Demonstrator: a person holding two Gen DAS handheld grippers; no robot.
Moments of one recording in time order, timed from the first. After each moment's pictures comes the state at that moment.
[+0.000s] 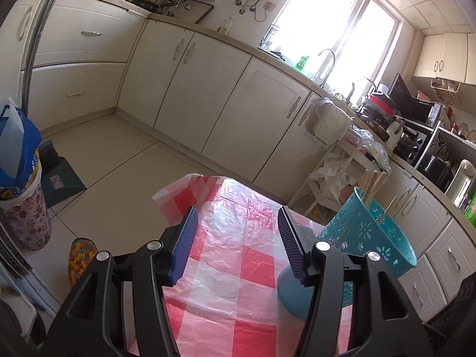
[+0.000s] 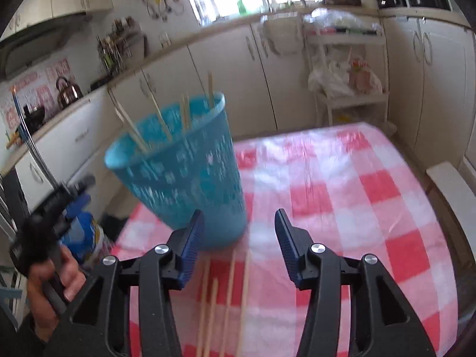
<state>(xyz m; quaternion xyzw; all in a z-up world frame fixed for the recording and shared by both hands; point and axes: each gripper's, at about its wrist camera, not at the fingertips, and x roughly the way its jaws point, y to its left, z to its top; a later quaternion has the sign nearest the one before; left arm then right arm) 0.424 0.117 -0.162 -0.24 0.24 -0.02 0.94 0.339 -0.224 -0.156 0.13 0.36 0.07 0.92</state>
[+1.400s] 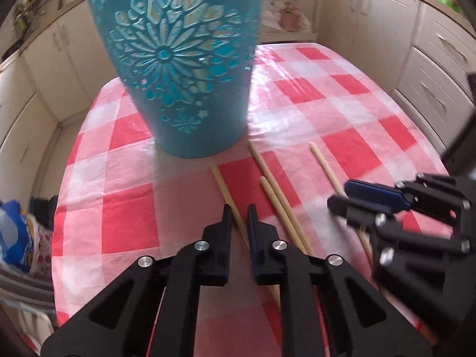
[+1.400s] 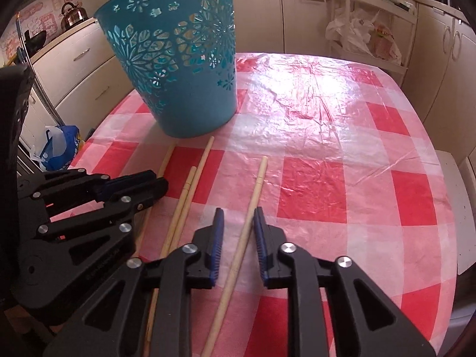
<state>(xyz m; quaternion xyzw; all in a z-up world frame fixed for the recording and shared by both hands) 0.379 -0.089 -0.218 0.10 0.46 -0.16 0.87 0.316 -0.216 -0.201 0.02 0.46 0.11 0.88</state>
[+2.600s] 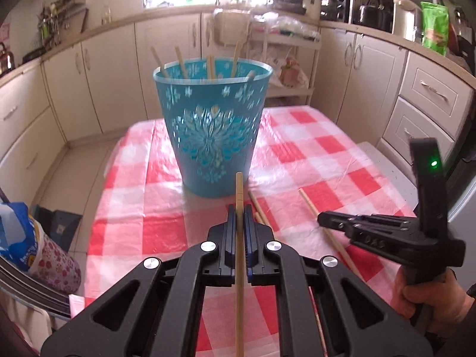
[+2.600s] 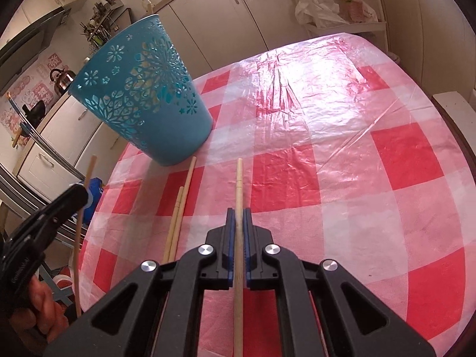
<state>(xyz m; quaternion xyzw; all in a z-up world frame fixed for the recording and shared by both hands) 0.330 -0.055 -0.142 0.04 0.34 -0.15 0.93 0.310 -0.263 -0.204 0.17 0.43 0.11 0.88</state>
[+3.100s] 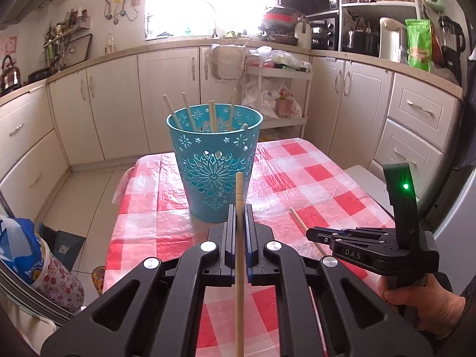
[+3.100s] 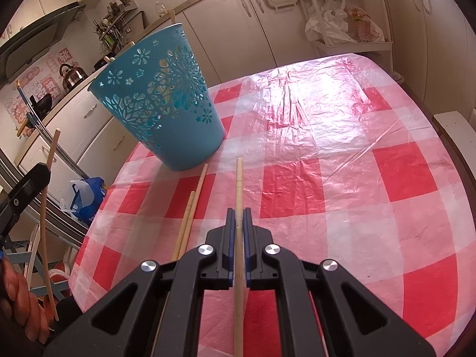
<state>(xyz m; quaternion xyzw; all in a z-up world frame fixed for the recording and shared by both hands) 0.298 -0.042 -0.106 0.02 0.28 -0.16 0.95 0.300 -0.258 -0.195 0.16 0.40 0.12 0.90</state>
